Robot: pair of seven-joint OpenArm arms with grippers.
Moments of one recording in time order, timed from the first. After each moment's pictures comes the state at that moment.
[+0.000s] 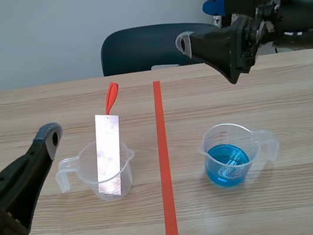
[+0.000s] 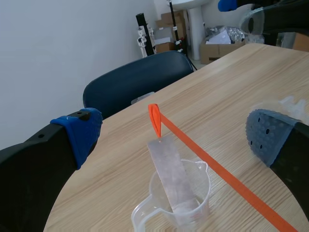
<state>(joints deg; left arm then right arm) 46.4 -14.3 -15.7 125.2 1.1 -33.0 -22.3 15.3 46.2 -27.5 87.7 36.3 39.9 12.1</state>
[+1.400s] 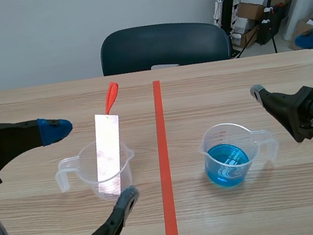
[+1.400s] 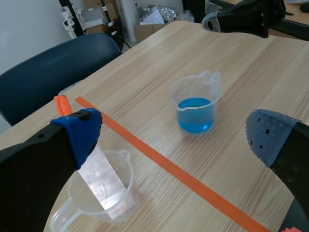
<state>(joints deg) 47.8 -32.1 3.0 124.6 -0.6 -23.1 -18.9 -26.0 36.1 9.9 106.7 11.6 27.9 6.5</state>
